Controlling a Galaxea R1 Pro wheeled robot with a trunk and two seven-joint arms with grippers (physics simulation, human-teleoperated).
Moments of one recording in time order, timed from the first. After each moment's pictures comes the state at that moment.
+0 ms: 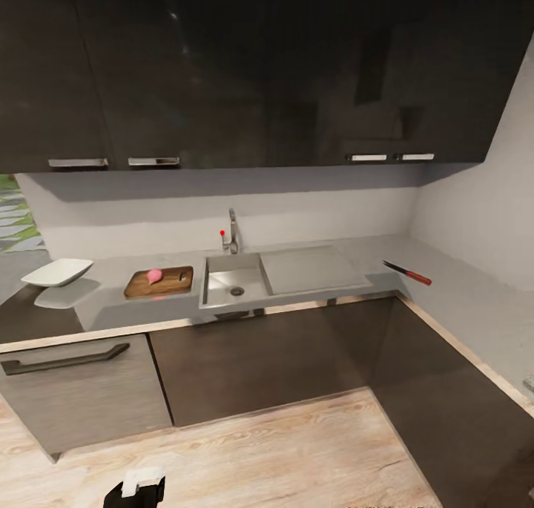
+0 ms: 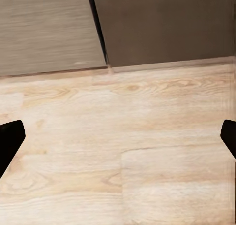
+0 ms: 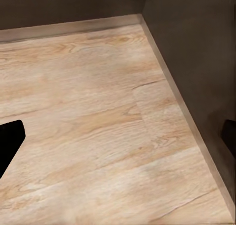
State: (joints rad) left arm -0.50 0.06 -0.28 0.08 0.36 -0.46 0.07; right arm -0.16 0.00 -0.57 -0.30 0.51 -0.49 -0.05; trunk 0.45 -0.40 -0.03
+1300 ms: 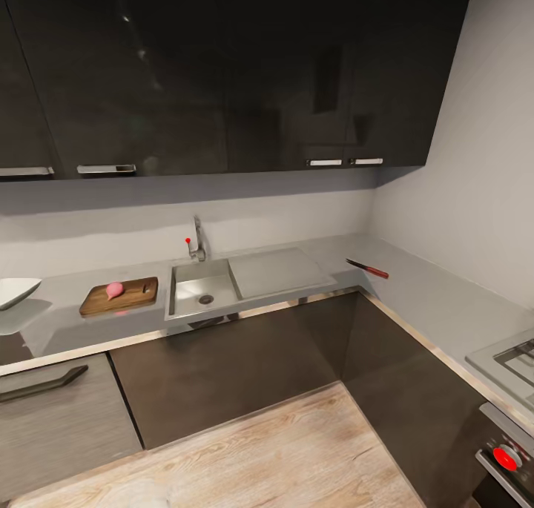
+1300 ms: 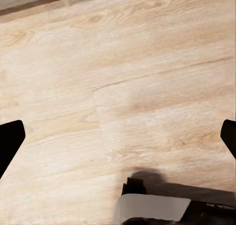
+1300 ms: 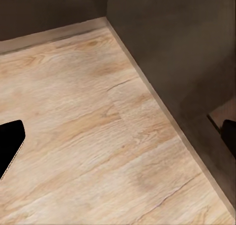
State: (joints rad) left arm -0.47 0.04 -0.28 0.08 0.35 -0.15 0.07; right arm -0.18 0.05 -0.57 -0.34 0.51 -0.46 -0.09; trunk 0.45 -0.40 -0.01
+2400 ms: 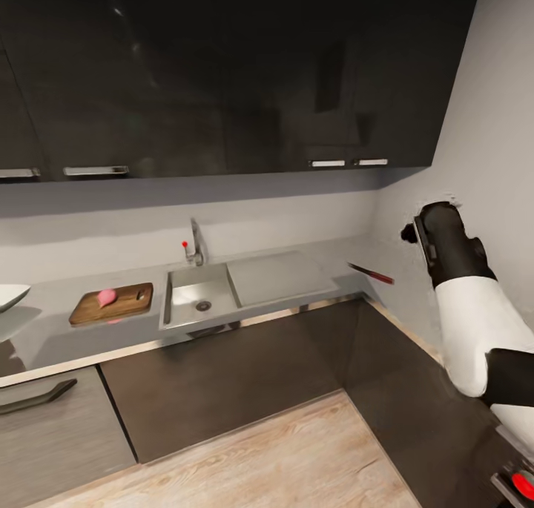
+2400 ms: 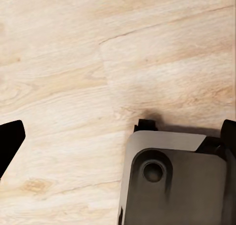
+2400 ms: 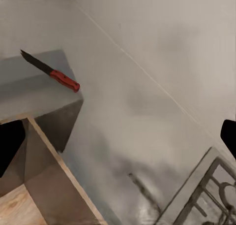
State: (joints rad) left arm -0.33 0.05 -0.28 0.08 0.36 -0.12 0.07; right arm -1.28 -0.14 -0.10 -0.84 0.48 0.96 -0.01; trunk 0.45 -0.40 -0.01
